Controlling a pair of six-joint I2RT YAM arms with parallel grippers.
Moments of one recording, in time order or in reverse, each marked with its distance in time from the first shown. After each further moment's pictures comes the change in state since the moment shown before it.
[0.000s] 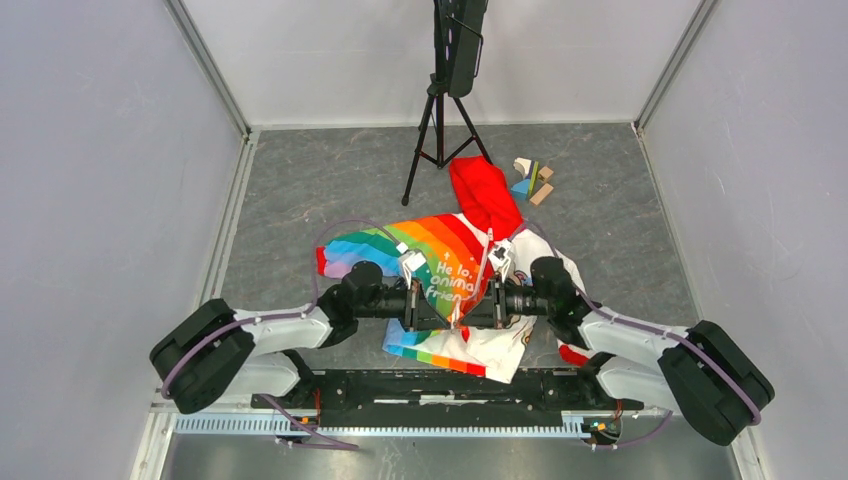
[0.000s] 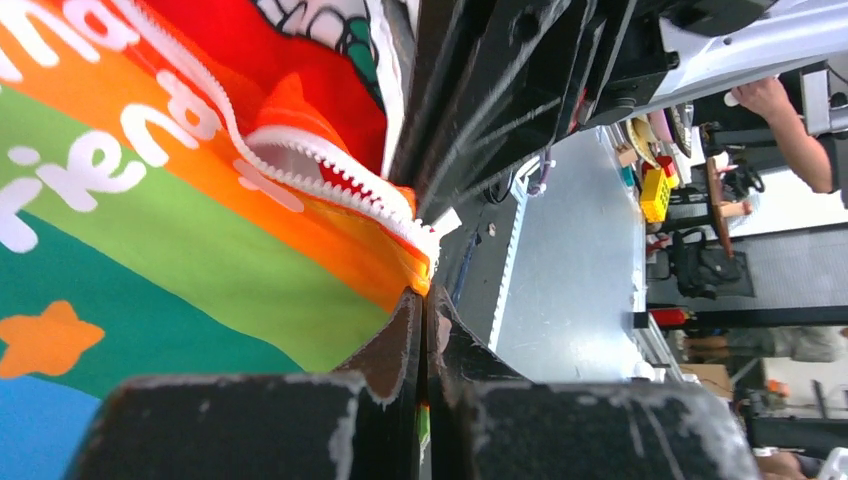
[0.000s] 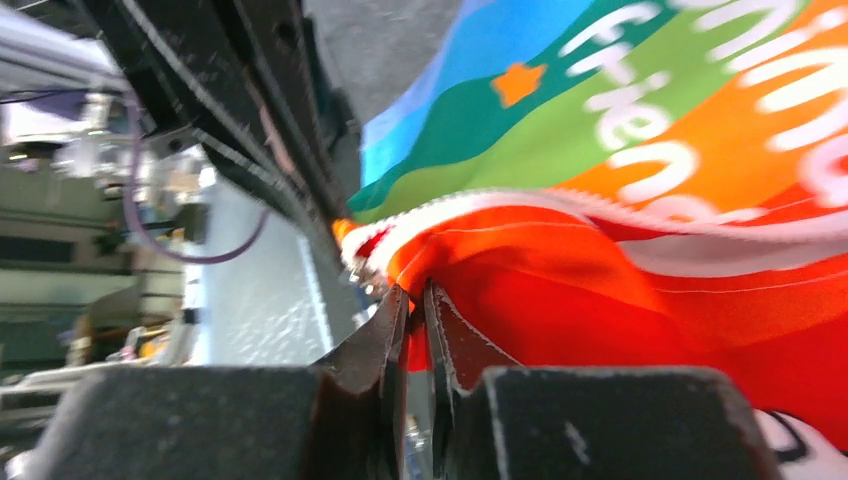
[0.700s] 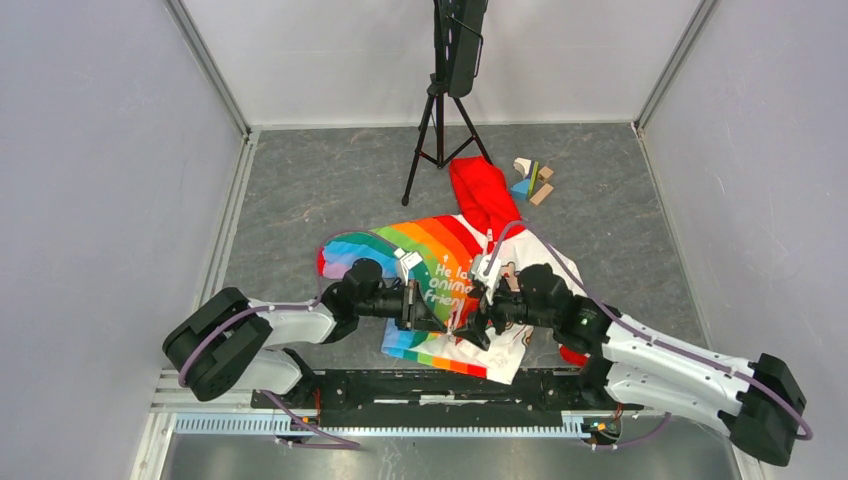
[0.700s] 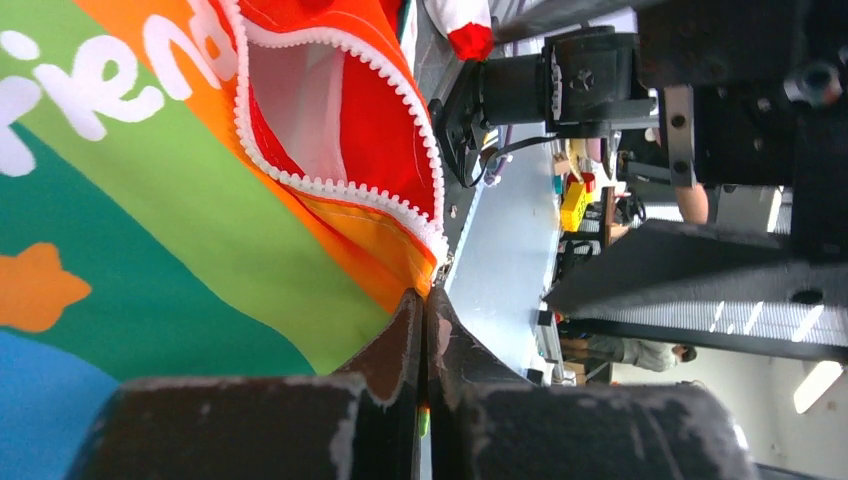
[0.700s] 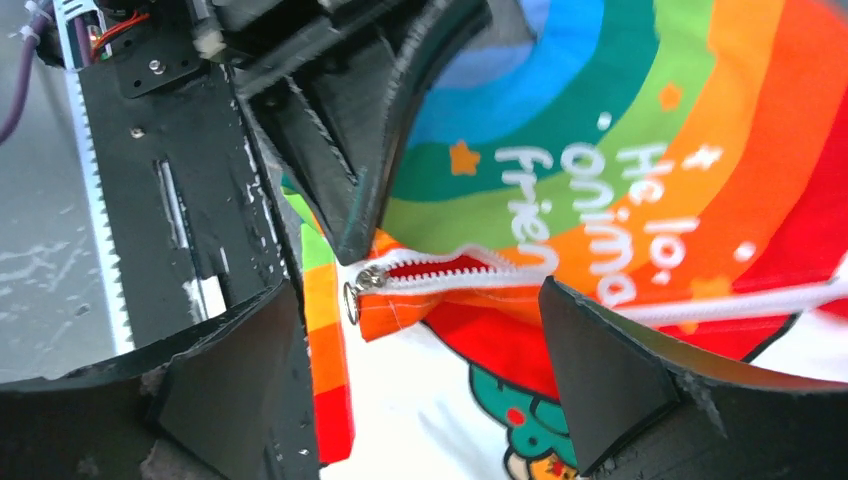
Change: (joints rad) left arm 0.055 0.109 -0.012 0.027 0.101 -0.230; right arm 0.284 -0.270 0.272 -0.651 0.483 -0.663
